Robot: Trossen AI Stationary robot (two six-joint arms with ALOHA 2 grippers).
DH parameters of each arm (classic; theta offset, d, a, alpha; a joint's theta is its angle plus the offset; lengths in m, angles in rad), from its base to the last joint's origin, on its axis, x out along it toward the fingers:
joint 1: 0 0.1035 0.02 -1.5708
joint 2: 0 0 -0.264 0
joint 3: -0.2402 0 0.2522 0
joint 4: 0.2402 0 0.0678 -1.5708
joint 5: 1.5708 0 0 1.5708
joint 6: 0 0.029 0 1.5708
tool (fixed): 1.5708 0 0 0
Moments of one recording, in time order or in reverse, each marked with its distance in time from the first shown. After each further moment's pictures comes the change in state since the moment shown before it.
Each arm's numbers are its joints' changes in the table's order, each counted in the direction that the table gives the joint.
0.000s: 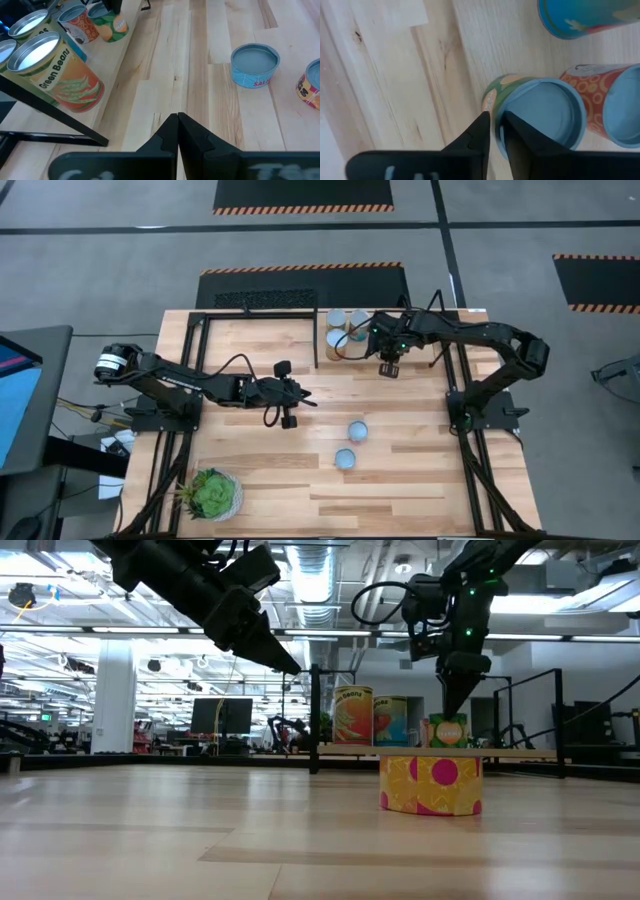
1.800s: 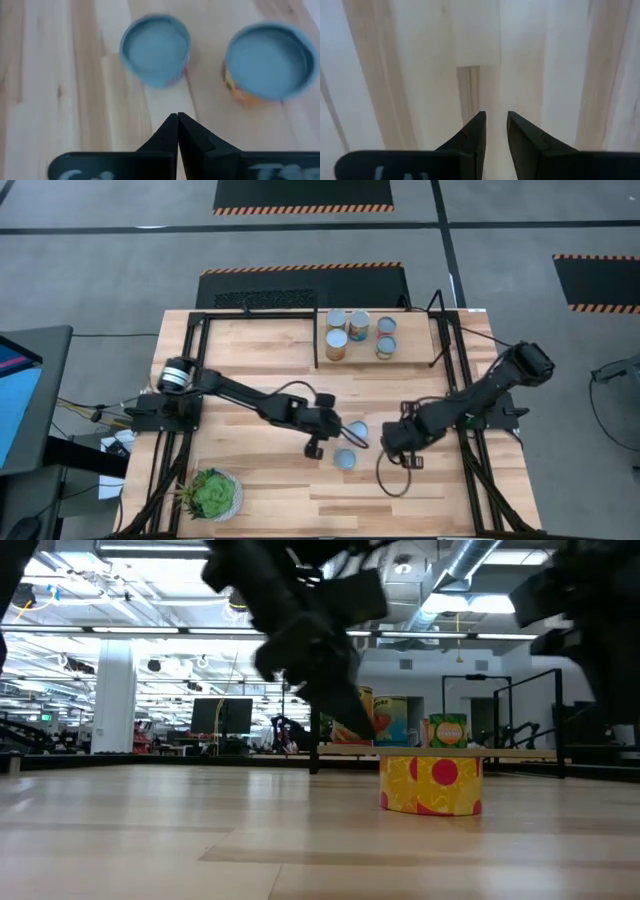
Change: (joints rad) left arm -0.096 0.504 -0.525 0.356 0.196 0.051; right arm 0.931 -0.001 0.095 0.184 -0.057 0.799
